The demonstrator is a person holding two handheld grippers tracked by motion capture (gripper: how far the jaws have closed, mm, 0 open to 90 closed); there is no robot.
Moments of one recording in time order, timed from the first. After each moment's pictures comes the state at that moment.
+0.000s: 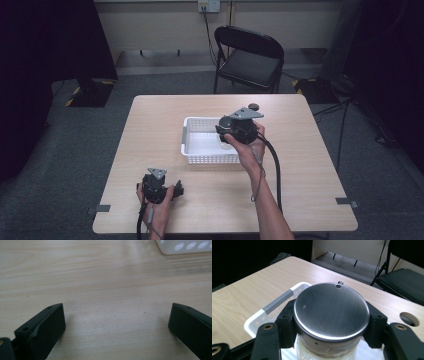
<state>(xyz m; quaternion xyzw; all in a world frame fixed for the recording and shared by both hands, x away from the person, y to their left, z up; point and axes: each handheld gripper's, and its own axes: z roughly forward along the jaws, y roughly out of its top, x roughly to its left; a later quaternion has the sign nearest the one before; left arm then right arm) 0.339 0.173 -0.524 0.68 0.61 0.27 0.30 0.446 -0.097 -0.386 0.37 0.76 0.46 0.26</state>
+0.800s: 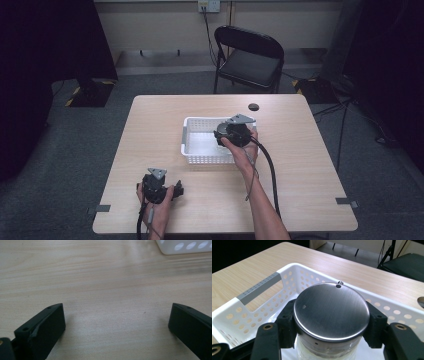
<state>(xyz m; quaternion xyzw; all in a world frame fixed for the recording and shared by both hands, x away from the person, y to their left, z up) 0.339 0.173 -0.524 0.68 0.61 0.27 0.30 0.474 -0.090 -0.440 0.40 0.76 0.45 0.24</state>
